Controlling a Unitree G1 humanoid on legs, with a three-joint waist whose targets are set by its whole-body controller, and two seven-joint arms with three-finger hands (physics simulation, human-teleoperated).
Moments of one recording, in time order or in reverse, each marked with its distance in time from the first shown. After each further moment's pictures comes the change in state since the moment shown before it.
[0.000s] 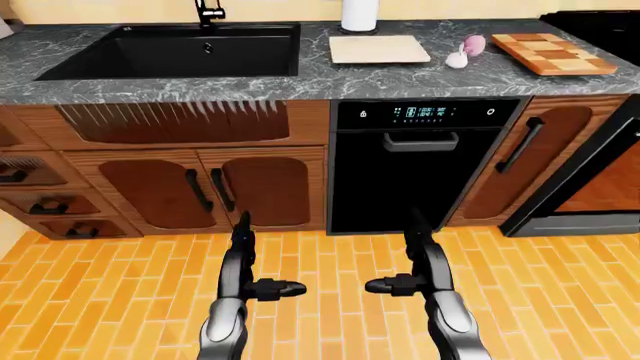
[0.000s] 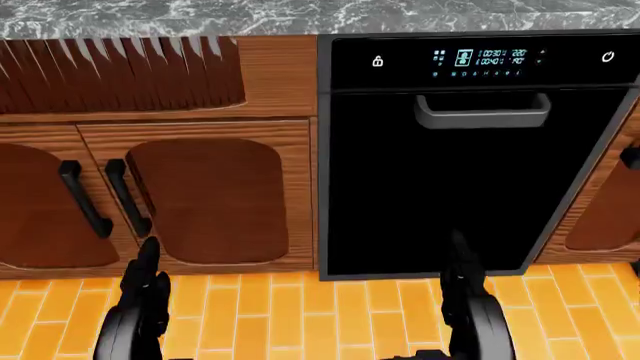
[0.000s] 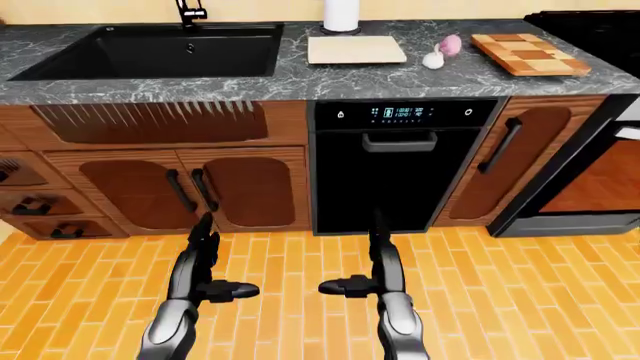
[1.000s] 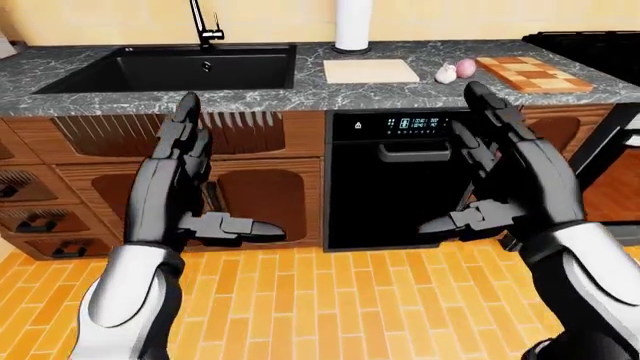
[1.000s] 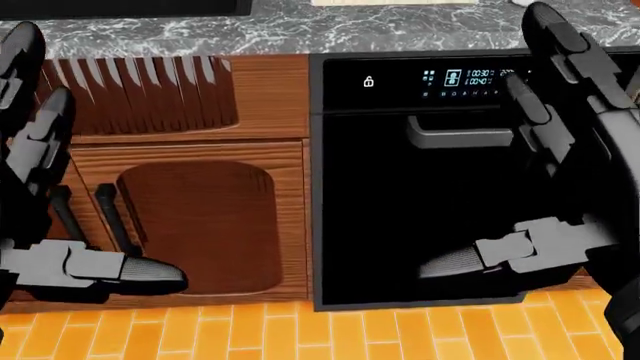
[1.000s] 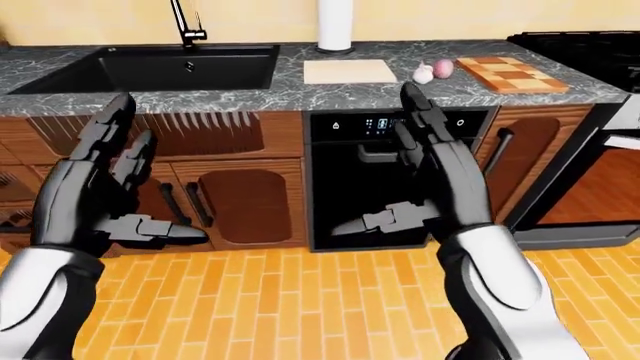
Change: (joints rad) left arm -0.337 0.144 0.158 -1.029 -0.046 0.997 -0.085; right arm -0.467 -0.198 -0.277 -1.094 0.280 1.258 0.059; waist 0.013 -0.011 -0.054
